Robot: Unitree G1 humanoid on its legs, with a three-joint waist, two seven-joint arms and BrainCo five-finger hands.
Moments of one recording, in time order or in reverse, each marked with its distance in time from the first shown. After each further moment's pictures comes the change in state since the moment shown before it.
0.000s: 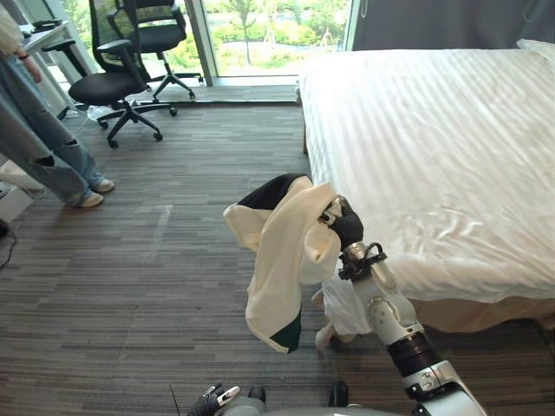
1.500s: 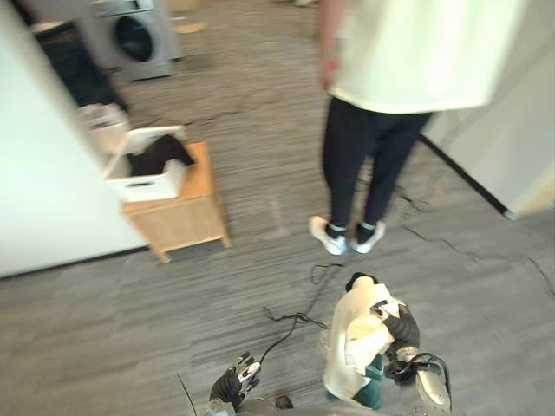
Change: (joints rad) left arm 0.041 -0.022 -0.090 -0.243 -0.065 0.021 -0.160; right arm 0.522 -0.001 -0.213 0.213 -0.257 -0.263 -0.063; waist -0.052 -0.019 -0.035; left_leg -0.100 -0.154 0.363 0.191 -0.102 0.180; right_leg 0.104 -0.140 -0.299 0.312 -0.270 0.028
